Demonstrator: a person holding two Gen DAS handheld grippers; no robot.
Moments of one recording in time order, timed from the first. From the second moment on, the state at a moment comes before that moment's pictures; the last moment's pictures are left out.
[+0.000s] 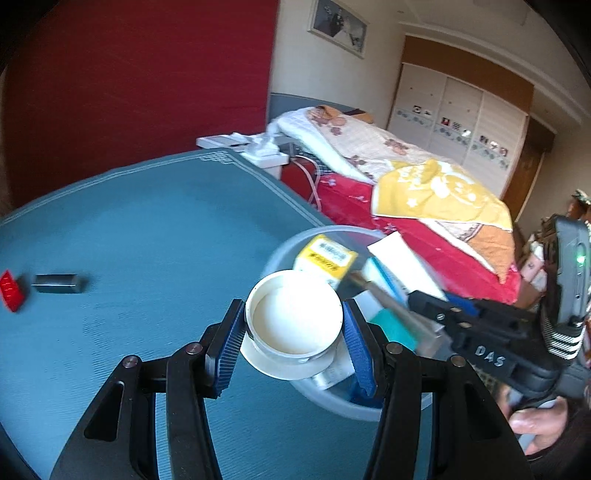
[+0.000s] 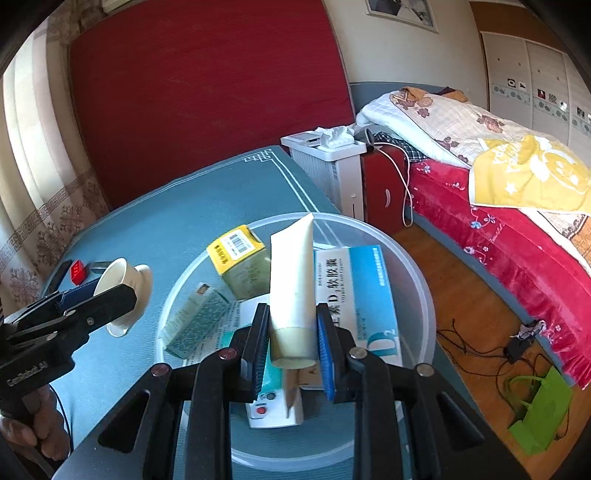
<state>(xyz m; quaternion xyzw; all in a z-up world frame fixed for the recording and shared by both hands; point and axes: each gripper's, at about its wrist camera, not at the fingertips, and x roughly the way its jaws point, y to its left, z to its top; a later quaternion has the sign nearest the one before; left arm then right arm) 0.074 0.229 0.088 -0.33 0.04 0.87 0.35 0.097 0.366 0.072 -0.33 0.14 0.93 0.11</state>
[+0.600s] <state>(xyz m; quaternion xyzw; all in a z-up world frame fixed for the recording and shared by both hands) 0.067 0.251 0.080 -0.34 0.03 0.85 0.40 0.094 0.377 0.069 -0.33 0.15 0.93 0.12</state>
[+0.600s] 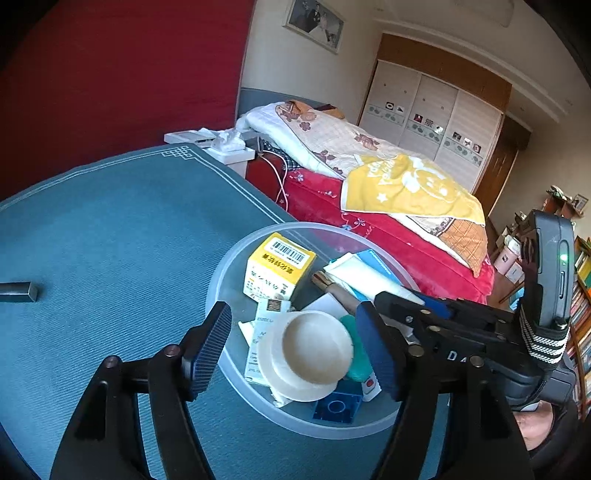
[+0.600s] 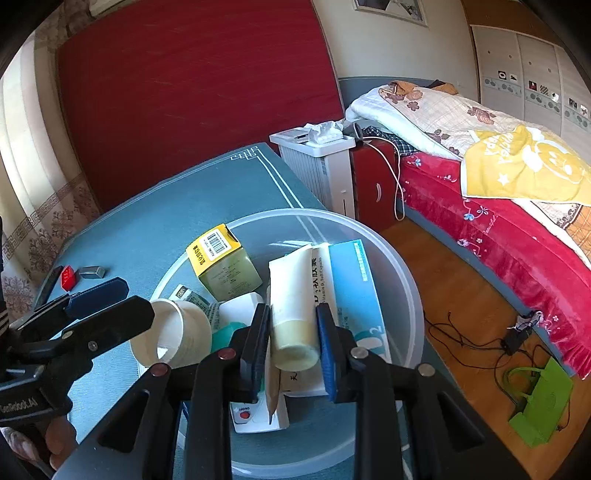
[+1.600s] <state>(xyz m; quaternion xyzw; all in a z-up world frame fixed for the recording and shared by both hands) 0.052 0.217 0.078 -0.33 0.06 0.89 0.31 0.091 0.347 0.081 -0.30 0.12 0.94 0.11</state>
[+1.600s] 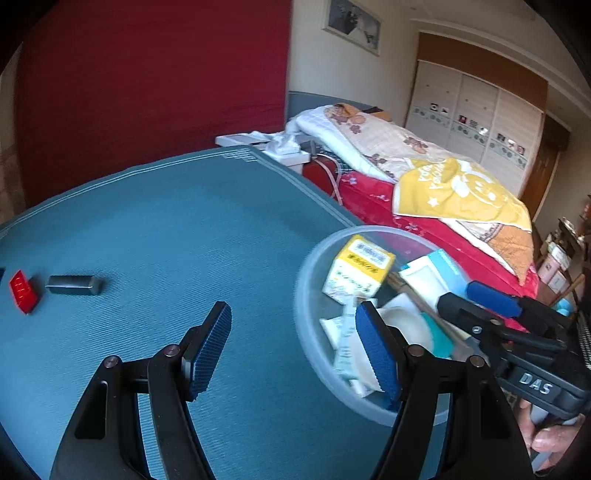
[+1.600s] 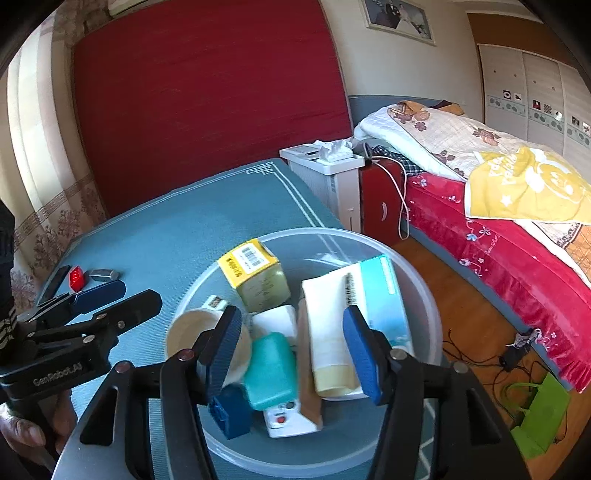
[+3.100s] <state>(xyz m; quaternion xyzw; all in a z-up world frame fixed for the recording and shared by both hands) -0.031 0.054 0.054 -0.37 0.01 0.92 0.08 -0.010 0.200 0.074 -0.33 0.05 0.94 -0.01</state>
